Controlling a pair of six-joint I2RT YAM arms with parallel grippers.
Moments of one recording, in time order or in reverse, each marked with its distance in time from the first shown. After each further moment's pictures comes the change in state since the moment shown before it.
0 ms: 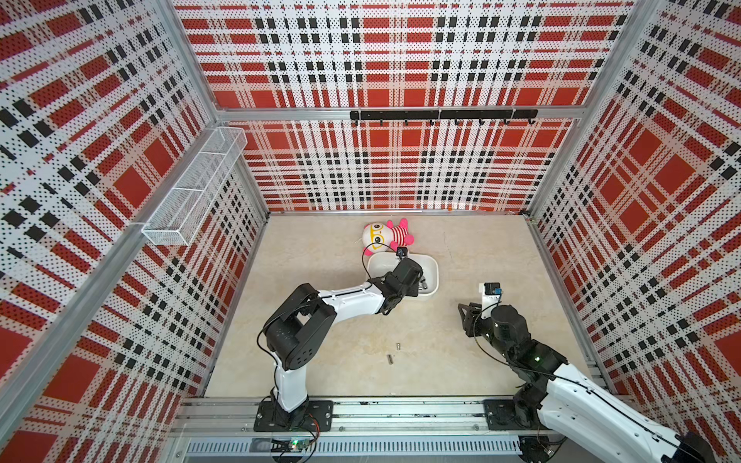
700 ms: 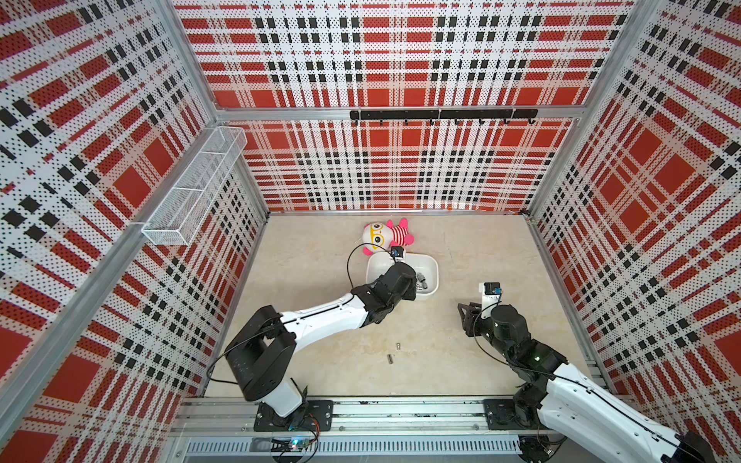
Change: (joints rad) left arm -0.101 -0.319 -0.157 -0.027 -0.060 -0.010; right arm 0.000 0.001 0.000 0.000 0.000 0.000
